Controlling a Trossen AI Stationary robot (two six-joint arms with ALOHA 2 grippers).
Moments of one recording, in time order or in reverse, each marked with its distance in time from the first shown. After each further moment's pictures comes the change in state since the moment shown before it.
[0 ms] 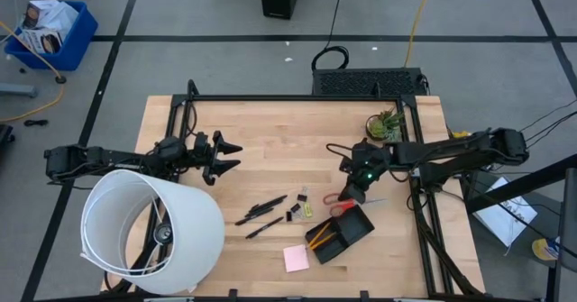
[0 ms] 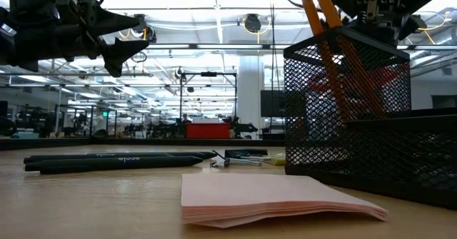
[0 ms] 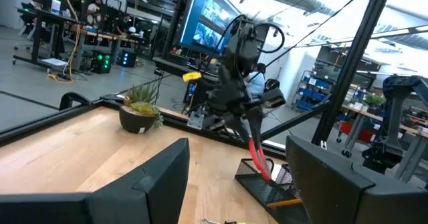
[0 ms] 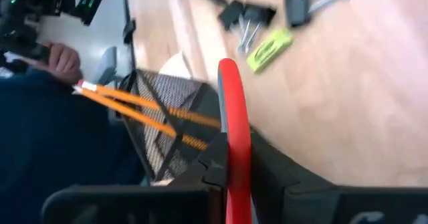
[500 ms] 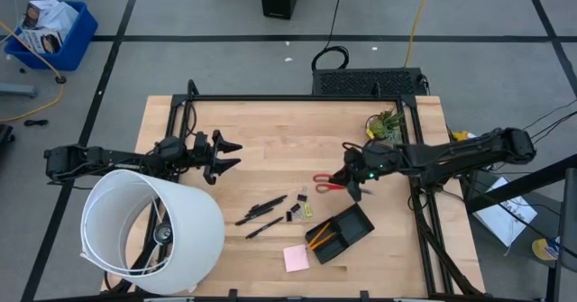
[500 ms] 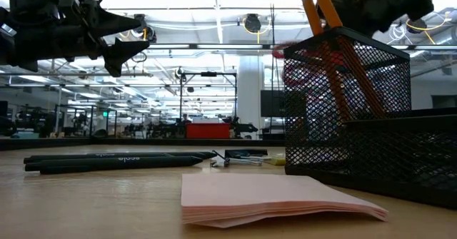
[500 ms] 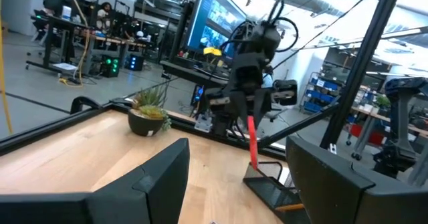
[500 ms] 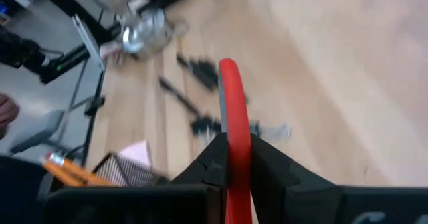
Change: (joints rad) left arm 0.000 0.000 0.000 0.002 -0.030 0.014; right arm 0.105 -0.110 0.001 0.155 0.462 -0.185
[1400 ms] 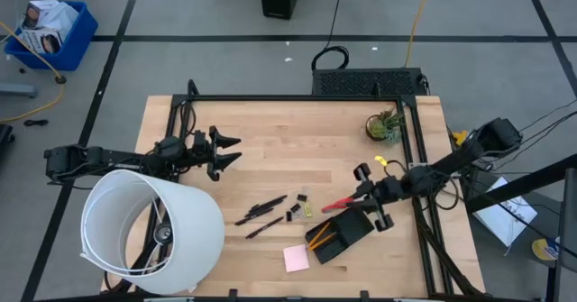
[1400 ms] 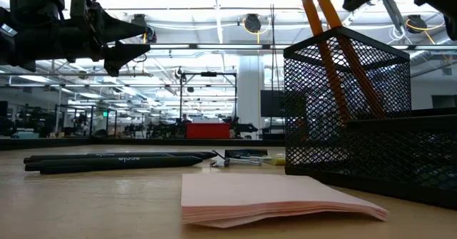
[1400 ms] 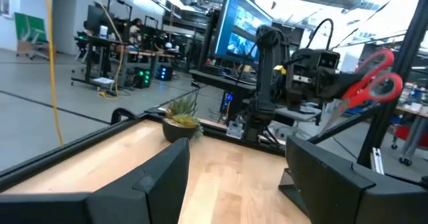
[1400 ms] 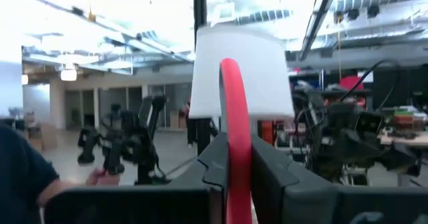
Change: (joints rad) left arm 0.000 0.000 0.000 -0.005 -0.110 0.088; right arm 0.388 0.160 -0.345 1.378 0.174 -0.504
